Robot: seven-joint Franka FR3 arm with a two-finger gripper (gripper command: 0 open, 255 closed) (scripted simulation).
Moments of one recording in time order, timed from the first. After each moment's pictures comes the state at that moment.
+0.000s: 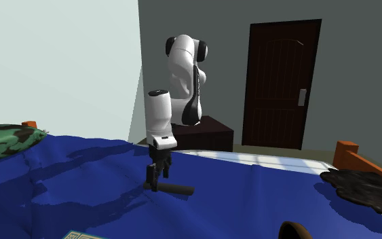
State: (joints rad) arm -0.19 0.88 -0.19 -1.69 0.26 2.58 -1.58
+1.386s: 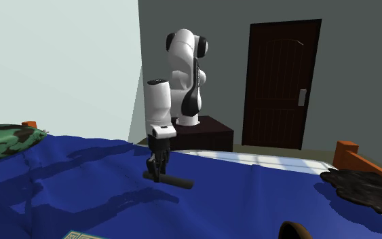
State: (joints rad) arm -0.18 0.81 -0.21 -1.72 0.25 2.54 -1.58
